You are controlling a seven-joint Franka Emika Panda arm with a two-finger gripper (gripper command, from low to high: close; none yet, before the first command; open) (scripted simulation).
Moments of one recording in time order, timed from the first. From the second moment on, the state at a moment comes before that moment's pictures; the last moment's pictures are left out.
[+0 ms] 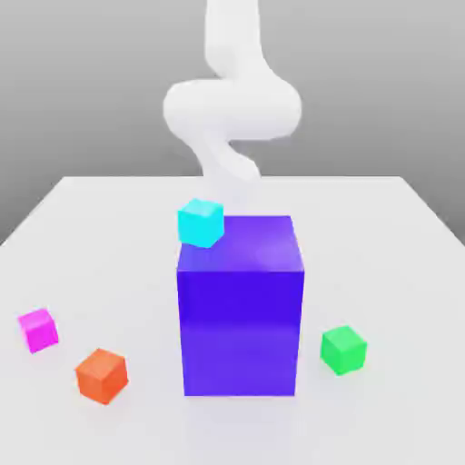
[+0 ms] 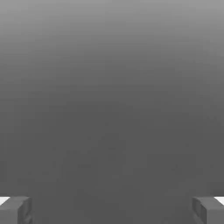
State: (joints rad) arm -0.03 -0.71 -0.05 -2.33 0.00 2.35 0.80
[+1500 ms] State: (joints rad) arm -0.44 0.17 -0.39 -2.63 0.19 2.77 0.62
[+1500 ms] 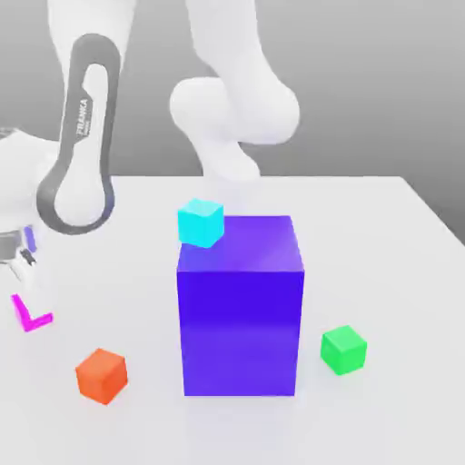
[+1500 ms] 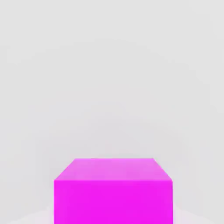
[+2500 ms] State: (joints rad) arm 0.27 -0.15 0.28 -2.86 0.10 2.71 0.01
